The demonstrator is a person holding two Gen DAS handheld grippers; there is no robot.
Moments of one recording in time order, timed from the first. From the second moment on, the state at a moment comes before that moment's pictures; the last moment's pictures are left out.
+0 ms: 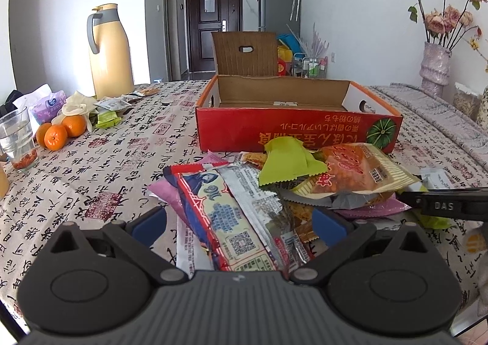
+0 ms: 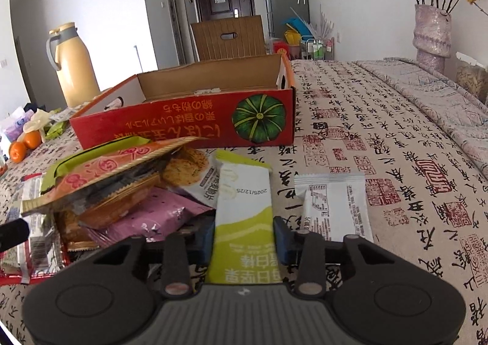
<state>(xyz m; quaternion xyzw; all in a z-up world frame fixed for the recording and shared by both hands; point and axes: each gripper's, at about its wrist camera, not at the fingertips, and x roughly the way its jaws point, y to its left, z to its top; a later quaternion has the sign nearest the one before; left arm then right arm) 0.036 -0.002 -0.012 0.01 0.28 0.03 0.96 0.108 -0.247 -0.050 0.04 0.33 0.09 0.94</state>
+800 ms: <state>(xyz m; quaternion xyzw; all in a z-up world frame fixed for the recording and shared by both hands) 0.057 -0.013 -0.027 0.02 0.30 0.09 0.95 0.053 -0.253 -0.047 0.06 0.28 0.11 0.95</state>
